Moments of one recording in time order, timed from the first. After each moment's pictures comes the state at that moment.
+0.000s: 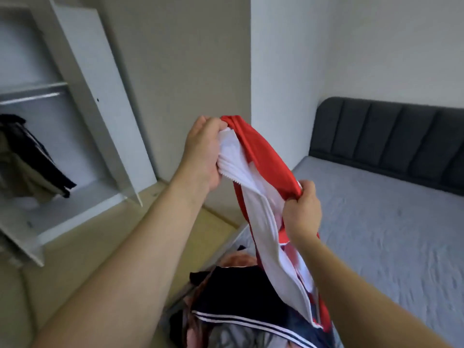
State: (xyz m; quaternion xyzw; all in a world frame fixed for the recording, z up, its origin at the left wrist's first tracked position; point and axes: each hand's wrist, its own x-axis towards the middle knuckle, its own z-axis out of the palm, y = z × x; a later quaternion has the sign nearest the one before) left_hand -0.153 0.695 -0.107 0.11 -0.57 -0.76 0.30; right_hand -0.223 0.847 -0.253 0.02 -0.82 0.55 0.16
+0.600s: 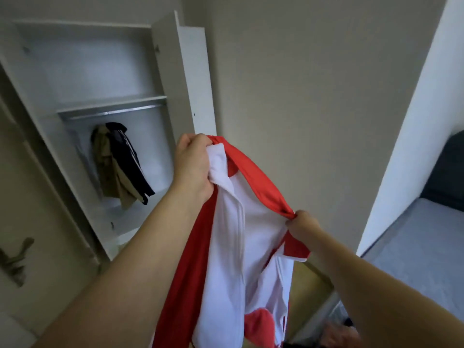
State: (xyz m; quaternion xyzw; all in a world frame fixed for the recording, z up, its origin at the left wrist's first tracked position) left_hand -0.134 0.224 -0.110 0.22 -0.52 -0.67 0.48; right_hand -0.311 0.361 -0.285 0.17 -0.92 0.32 -0.13
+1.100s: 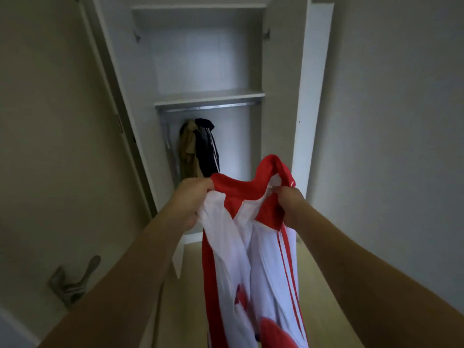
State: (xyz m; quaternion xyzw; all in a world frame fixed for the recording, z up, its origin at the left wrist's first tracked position) left_hand -0.126 -0.205 -0.169 0.47 -0.57 -0.57 0.36; right_hand -0.330 -0.151 -0.215 0.17 -0.62 0.65 -0.41
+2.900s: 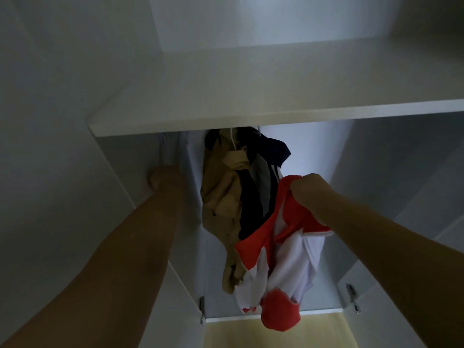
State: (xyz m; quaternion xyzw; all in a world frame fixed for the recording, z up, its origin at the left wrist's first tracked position) left_hand -0.293 -1.353 -0.317 0.73 -0.68 -0.01 -0.03; right_hand -0.549 -1.173 -0.270 0.31 -0.83 0.33 -0.32
